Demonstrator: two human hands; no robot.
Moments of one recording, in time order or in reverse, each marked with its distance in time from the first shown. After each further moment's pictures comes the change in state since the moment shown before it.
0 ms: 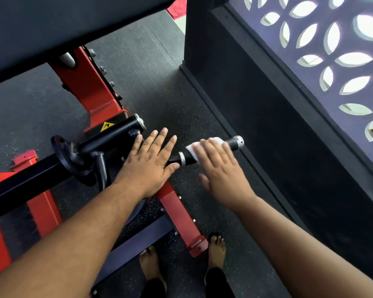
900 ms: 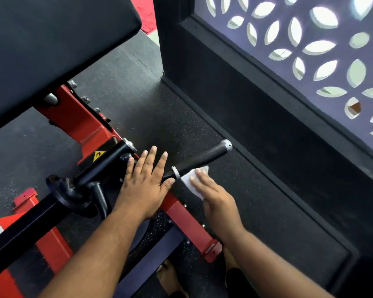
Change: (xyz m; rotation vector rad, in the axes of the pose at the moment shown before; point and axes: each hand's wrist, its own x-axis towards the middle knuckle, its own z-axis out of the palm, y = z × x) left_hand 0.001 -0.003 0.005 -0.018 0.020 0.013; right_hand -0.042 -0.056 0.013 0.628 0.298 0.393
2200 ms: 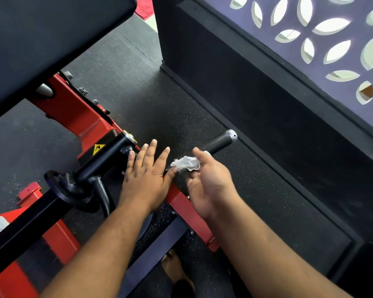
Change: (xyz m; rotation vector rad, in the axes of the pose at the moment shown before) left_hand 0.004 0.007 -0.002 -0.067 0.020 -0.072; right_hand 0.076 -0.096 -0.013 1.496 0.145 1.174
